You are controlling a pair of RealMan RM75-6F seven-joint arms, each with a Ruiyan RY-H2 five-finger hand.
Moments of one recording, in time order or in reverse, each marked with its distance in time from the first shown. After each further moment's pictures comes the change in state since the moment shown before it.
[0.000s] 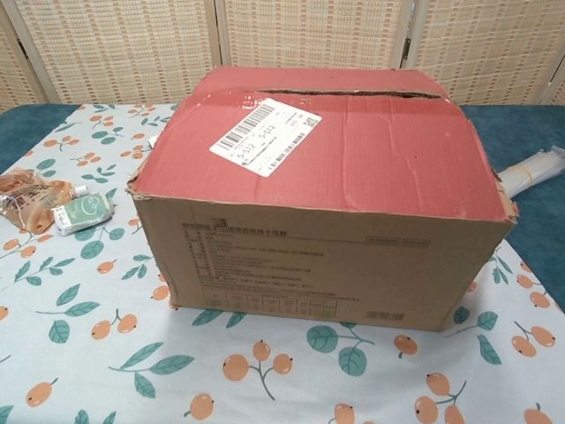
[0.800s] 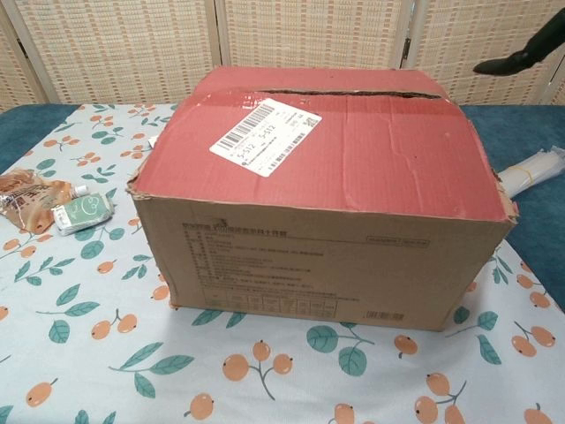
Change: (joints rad) left arm -0.023 0.020 -0.022 0.081 -0.040 -0.055 -0.197; right arm 0.372 -0.040 0.214 -0.213 0.379 -0.315 -0.342
